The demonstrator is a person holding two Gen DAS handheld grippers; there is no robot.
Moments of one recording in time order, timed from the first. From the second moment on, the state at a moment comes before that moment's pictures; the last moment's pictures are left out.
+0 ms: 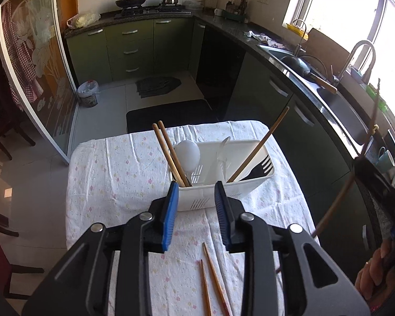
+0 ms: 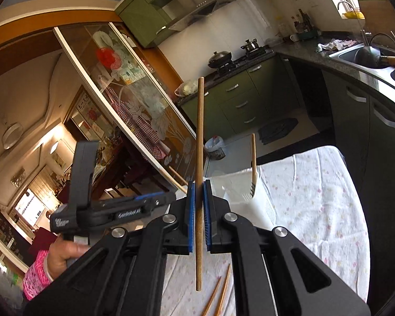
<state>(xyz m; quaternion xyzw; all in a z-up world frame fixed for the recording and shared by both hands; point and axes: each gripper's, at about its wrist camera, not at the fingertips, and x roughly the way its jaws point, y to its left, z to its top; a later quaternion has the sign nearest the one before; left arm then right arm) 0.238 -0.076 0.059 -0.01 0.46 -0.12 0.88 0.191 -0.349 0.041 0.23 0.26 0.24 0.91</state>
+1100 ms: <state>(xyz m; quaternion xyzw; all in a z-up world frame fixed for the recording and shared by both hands) 0.126 -0.050 -0.005 0.02 0.53 -0.17 0.83 0.250 -0.280 -0.048 0.07 0.16 0.14 0.98</state>
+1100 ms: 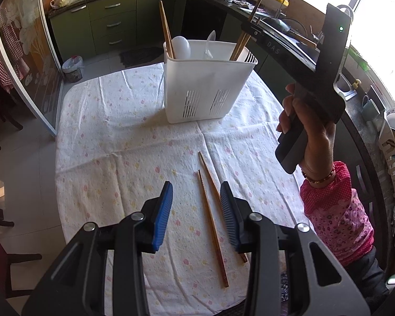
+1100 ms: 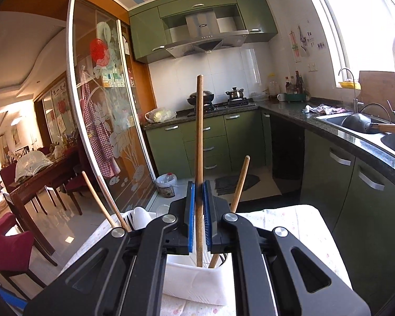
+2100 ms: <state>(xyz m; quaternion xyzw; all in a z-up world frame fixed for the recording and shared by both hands) 0.144 -0.111 -0.149 0.05 0.72 -0.09 0.69 0.106 -0.312 -0.095 0.02 0.40 0.19 0.90</state>
